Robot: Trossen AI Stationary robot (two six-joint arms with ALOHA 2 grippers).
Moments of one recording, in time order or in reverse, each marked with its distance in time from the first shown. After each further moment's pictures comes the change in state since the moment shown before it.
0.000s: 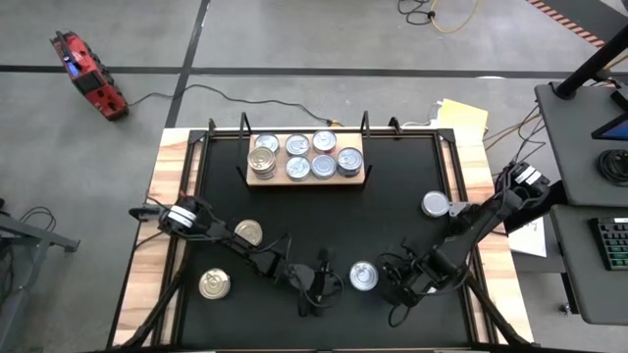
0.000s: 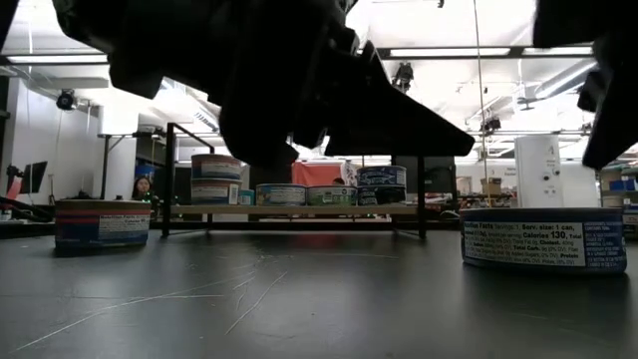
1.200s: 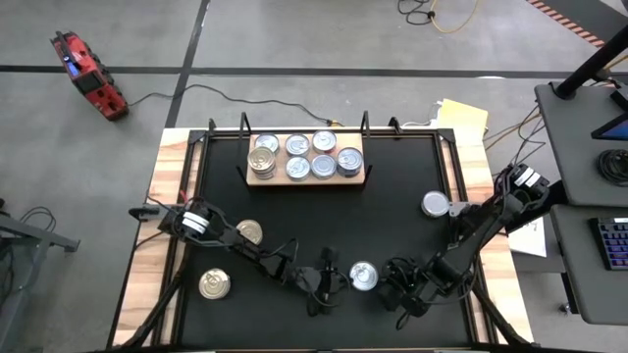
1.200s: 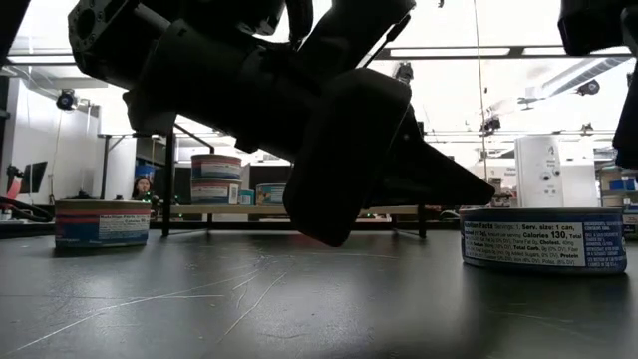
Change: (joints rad) left arm 0.004 0.117 0.059 0.050 -0.082 -0.041; right arm 0.075 0.018 -0.018 0.106 0.034 0.355
